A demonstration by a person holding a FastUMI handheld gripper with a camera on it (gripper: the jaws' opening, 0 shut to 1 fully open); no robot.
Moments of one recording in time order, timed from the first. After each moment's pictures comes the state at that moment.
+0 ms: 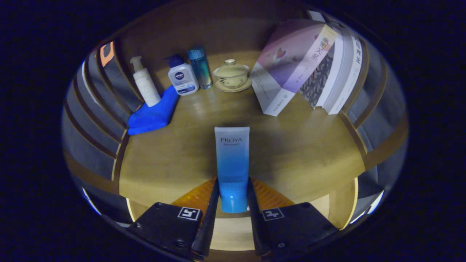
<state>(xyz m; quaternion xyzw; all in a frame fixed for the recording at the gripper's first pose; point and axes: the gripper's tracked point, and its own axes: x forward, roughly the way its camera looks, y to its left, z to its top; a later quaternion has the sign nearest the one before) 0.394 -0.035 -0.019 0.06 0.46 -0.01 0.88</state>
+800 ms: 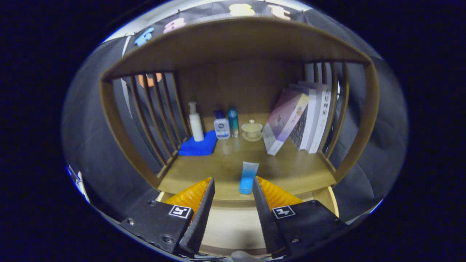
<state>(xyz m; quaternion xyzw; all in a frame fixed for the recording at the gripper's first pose) 0.280 -0.009 0.117 0.04 0.21 0.07 0.97</state>
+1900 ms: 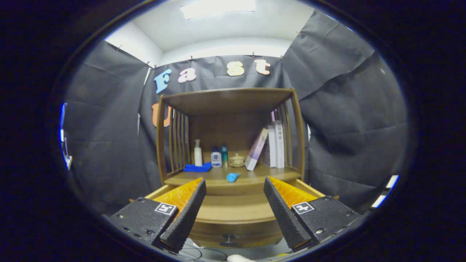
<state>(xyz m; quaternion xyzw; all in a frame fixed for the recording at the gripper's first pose) 0.089 -0.046 0.014 0.03 -0.03 0.01 1.00</state>
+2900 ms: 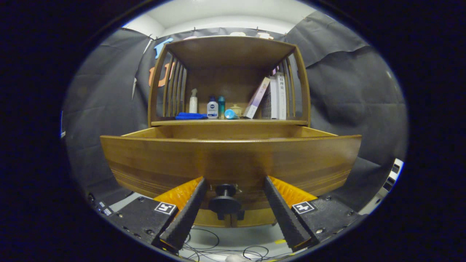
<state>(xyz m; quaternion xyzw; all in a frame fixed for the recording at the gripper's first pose) 0.123 -0.039 -0.138 0.01 0.07 -0.01 1.00</state>
